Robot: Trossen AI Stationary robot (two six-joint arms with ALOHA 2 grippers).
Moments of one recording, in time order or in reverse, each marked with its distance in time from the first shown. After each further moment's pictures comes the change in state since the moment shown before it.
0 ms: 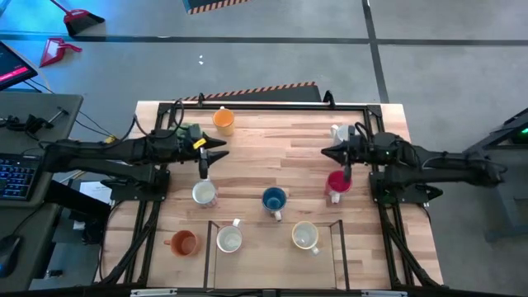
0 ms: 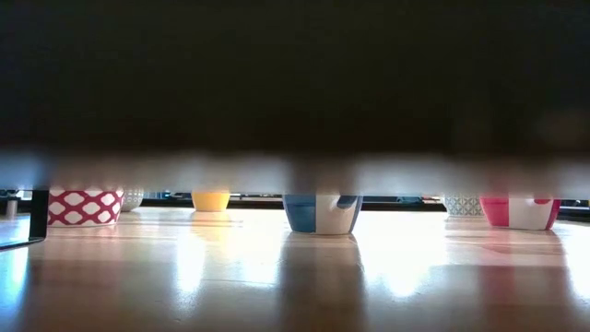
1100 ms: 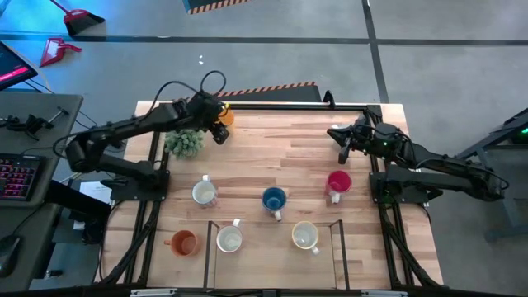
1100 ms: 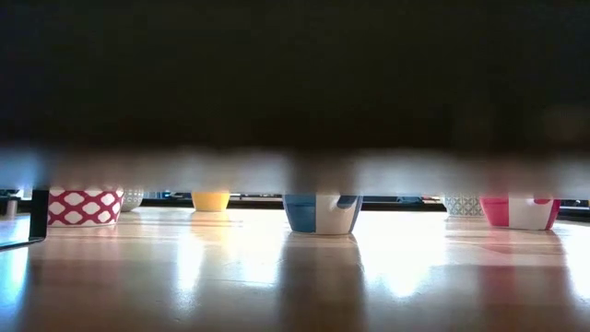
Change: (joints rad) left arm 0.520 0.497 0.345 -0.537 0.132 0.128; right arm -0.181 0.000 -0.006 -0.006 0.147 0.107
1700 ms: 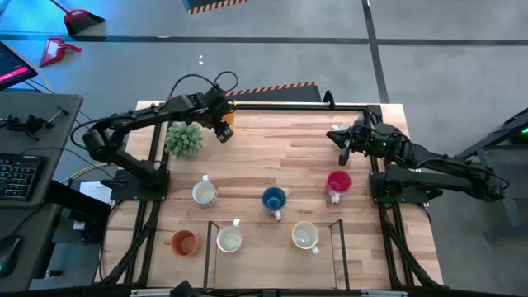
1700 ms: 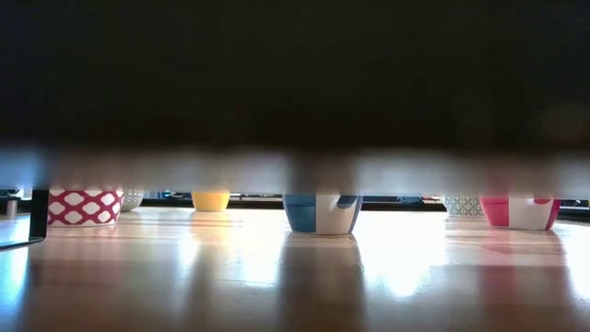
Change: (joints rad) left arm 0.051 0.198 0.126 -0.127 -0.006 0.111; right arm 0.001 0.000 0.000 -0.026 -0.037 0.017
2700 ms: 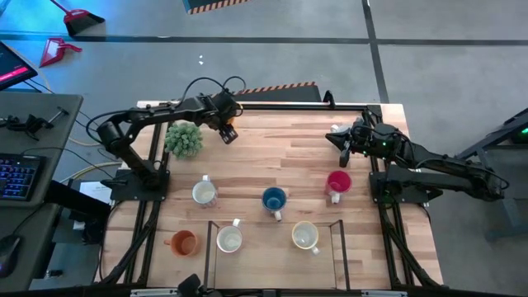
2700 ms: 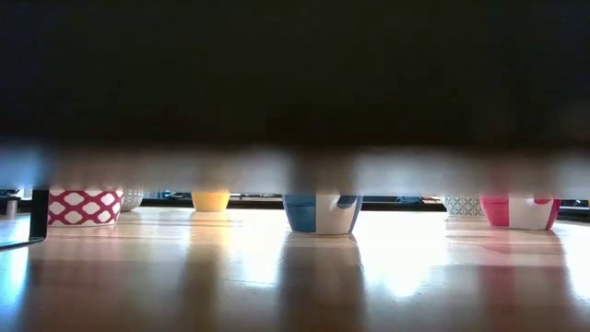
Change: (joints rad) left arm 0.005 0.149 0.000 0.069 -0.054 0.045; right arm 0.000 0.000 0.000 -0.003 -0.047 0.001
